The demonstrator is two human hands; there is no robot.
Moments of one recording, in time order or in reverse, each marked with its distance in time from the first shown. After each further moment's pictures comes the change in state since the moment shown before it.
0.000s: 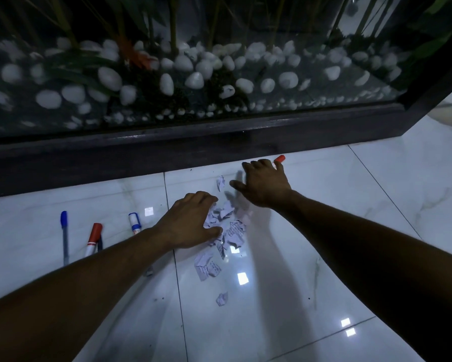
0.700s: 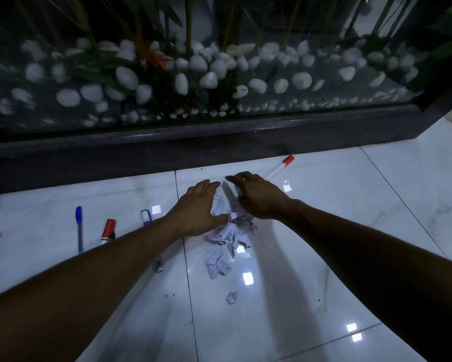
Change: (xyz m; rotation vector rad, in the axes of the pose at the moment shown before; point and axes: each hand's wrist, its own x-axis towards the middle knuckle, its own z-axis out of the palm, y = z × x) left_hand 0.007 -0.004 -0.011 -0.123 -0.013 -0.142; right_hand -0.011 -0.029 0.007 0.270 -0.116 -0.235
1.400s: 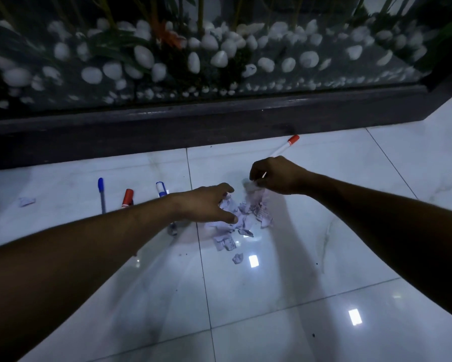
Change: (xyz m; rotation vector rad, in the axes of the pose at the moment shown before) left_hand -0.056 0.018 -0.012 -0.131 -0.346 -0.003; right_hand -0.047 0.002 -0.025 0.094 -0.046 -0.045
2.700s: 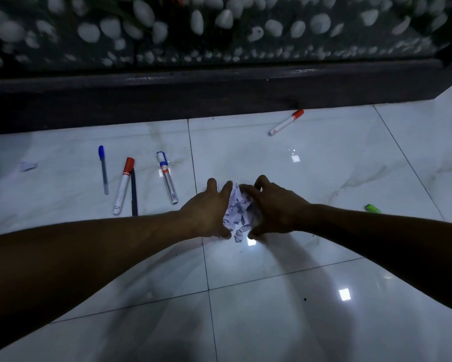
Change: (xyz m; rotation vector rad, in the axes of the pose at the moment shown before) left_hand -0.024 0.002 0.082 0.292 0.175 -0.010; right_hand -0.078 -0.025 0.082 -0.228 -0.184 -0.033
